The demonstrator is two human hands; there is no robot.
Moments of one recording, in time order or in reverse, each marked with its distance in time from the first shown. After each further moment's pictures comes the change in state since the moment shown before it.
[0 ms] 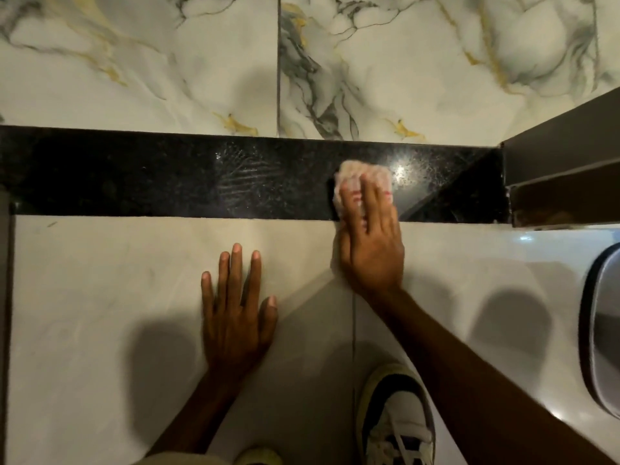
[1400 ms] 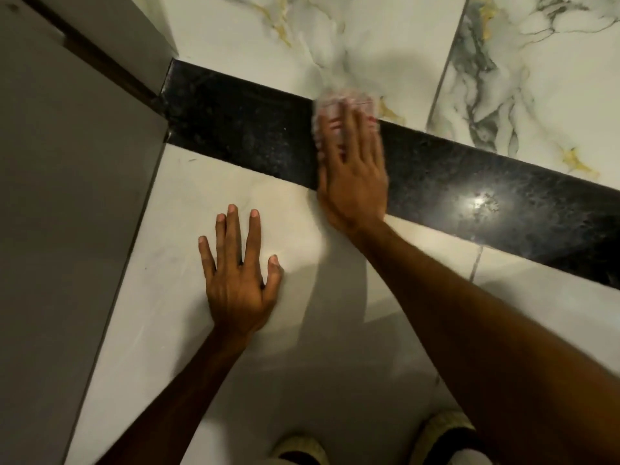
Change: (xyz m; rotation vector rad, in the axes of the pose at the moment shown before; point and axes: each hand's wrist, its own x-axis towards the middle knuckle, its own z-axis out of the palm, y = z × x) left_hand -0.011 -0.109 -0.013 0.030 0.269 -0.377; right_hand 0.086 -0.199 0.046 0.155 -0.166 -0.319
